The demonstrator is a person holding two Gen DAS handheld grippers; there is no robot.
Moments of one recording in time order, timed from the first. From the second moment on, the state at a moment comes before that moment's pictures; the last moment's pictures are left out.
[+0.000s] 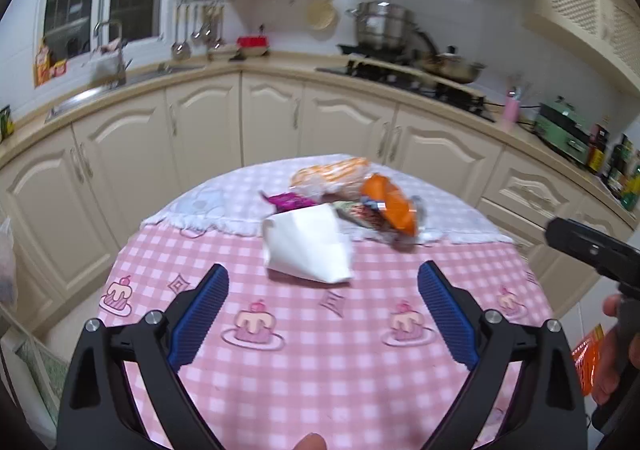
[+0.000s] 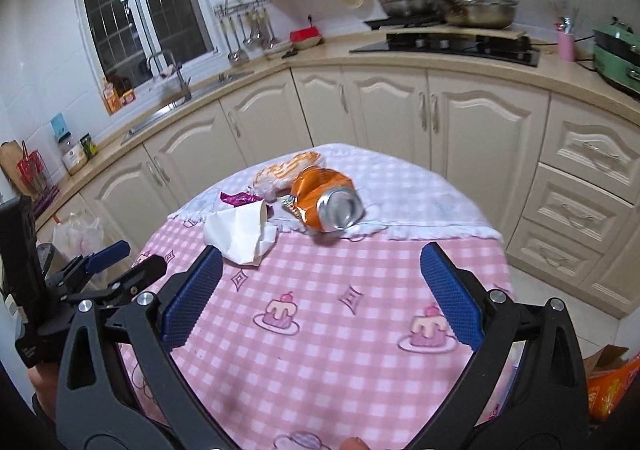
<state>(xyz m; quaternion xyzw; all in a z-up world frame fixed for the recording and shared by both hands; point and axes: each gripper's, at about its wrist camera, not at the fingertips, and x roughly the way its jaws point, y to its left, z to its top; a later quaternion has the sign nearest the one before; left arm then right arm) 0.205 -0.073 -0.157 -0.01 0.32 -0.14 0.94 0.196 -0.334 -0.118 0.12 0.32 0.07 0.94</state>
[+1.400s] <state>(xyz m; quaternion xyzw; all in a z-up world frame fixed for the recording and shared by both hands) 0.310 -0.023 -0.234 -0.09 0.41 -0.19 0.89 0.391 -0.300 -0.214 0.06 0.47 0.06 0.88</state>
